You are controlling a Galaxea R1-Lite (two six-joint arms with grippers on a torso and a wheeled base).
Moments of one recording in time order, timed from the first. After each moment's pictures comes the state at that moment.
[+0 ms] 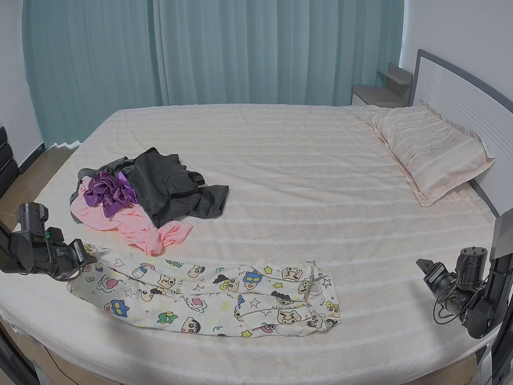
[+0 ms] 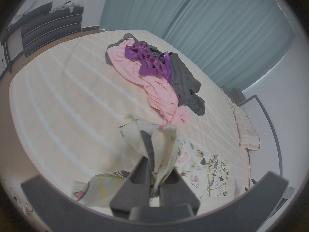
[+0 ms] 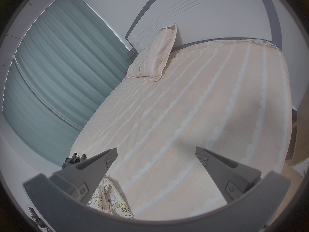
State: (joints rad) left arm 0.34 1.86 -0.64 -0.38 -0.40 -0.32; right arm 0.04 2.11 -0.02 -1.55 -0.20 0.86
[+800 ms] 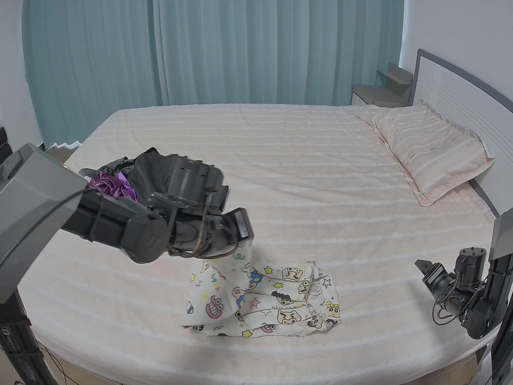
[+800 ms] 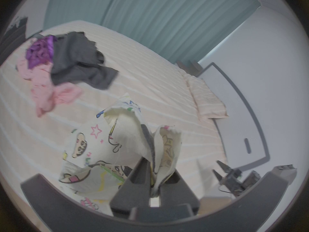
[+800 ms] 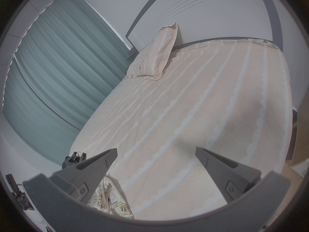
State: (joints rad) left arm -0.54 2.04 -1.17 -0.24 -0.10 -0.69; right arm 0.05 2.12 -0.02 -1.55 -0.20 0.86
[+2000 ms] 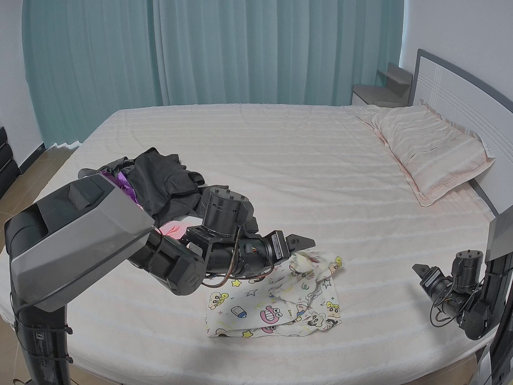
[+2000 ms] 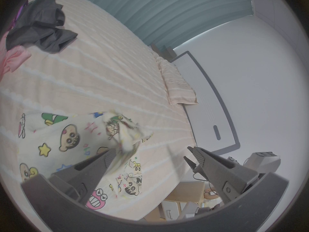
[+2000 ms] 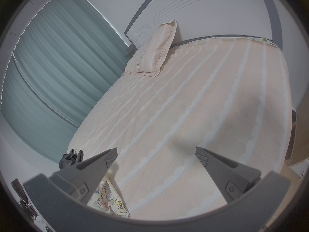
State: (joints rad) left arm -0.61 2.24 -1.15 -0.60 -0.40 -0.81; right arm 0.06 2.15 -0.02 -1.55 -0.20 0.86
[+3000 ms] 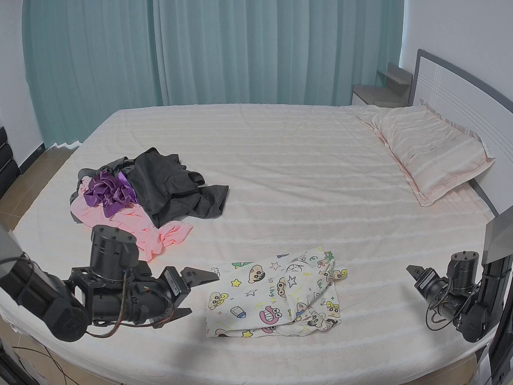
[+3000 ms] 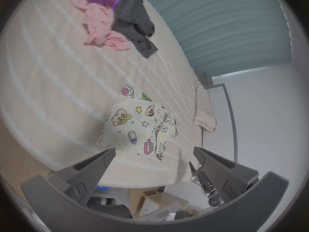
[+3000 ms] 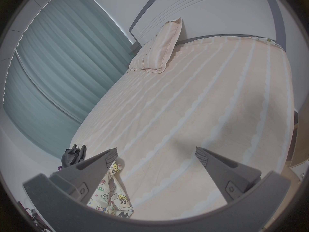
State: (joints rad) left arm -0.46 1.77 -0.43 -0.69 -0.28 -1.11; right arm 0.11 2.15 -0.02 -1.55 -0.22 0.87
